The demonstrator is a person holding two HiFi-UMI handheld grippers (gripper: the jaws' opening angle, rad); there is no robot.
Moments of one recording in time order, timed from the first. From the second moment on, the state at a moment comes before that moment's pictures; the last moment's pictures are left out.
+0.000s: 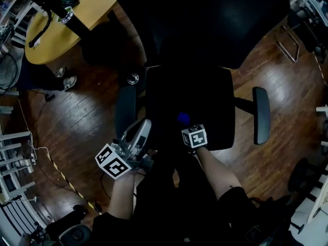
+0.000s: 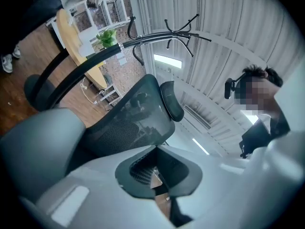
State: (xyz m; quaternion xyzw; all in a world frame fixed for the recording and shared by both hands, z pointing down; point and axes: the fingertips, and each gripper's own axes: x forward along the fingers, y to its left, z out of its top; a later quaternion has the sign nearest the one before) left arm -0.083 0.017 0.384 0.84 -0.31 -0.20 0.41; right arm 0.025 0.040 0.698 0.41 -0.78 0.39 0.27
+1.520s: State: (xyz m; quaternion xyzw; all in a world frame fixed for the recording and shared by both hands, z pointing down) left arm 0.013 -0.007 0.407 0.86 -0.19 -0.15 0.45; right arm 0.244 0.112 0.729 0.57 -0.64 0.40 0.33
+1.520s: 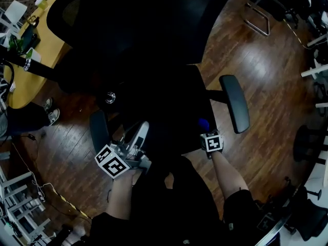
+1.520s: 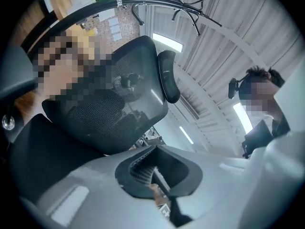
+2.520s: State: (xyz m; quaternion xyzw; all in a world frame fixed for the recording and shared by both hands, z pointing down) left arm -0.004 0.032 0.211 0.91 -0.17 -0.20 0.31; right arm 0.086 0.055 0.255 0.39 -0.89 0.21 -0.15
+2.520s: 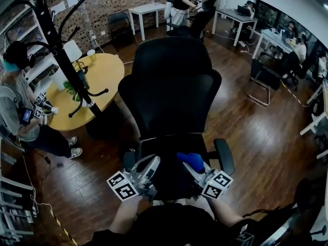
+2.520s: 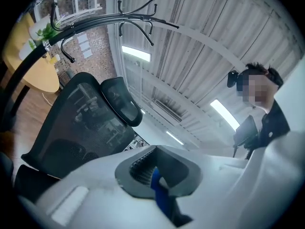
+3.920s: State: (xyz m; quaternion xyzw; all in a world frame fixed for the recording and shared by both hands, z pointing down) left arm -0.101 0.239 0.223 0.90 -0.21 -0.22 0.32; right arm 0.040 0.267 0.212 0.38 -0.88 0.20 -0.22
